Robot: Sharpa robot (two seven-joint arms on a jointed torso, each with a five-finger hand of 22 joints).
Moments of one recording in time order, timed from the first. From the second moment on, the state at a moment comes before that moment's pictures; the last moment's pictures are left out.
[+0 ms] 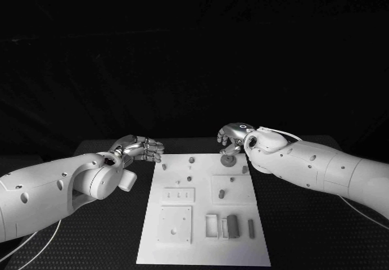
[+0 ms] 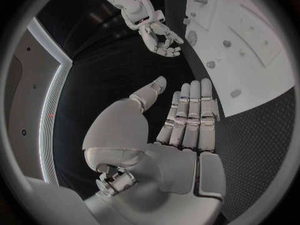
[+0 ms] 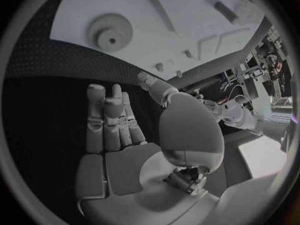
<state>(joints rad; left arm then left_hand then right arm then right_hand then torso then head) 1.37 -0.76 -0.17 1.35 -0.17 -0.28 0.14 1.12 -0.08 0.53 -0.26 0.05 0.78 0.20 0.38 0.46 1.10 0.13 0.18 0.19 0.97 0.10 0.39 0.70 0.04 0.95 0.00 0.24 0.70 1.32 -0.56 -0.10 1.01 -1.58 -0.28 -0.10 1.14 -0.25 0.63 -0.16 0.19 0.81 0.18 0.29 0.48 1.15 0.10 0.18 0.25 1.24 -0.02 1.28 0.70 0.20 1.17 -0.01 0.79 1.31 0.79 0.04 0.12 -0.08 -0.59</state>
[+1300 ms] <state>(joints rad) 1.37 -0.75 -0.18 1.33 -0.17 -0.27 0.14 1.12 -0.08 0.53 -0.26 0.05 0.78 0.20 0.38 0.46 1.10 0.13 0.18 0.19 0.97 0.10 0.39 0.70 0.03 0.95 0.00 0.24 0.70 1.31 -0.54 -0.10 0.92 -1.47 -0.06 -0.06 1.13 -0.25 0.61 -0.11 0.19 0.76 0.15 0.27 0.55 0.98 0.06 1.18 1.24 1.23 -0.05 1.55 0.98 0.20 1.15 -0.03 0.95 1.31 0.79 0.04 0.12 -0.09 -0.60</state>
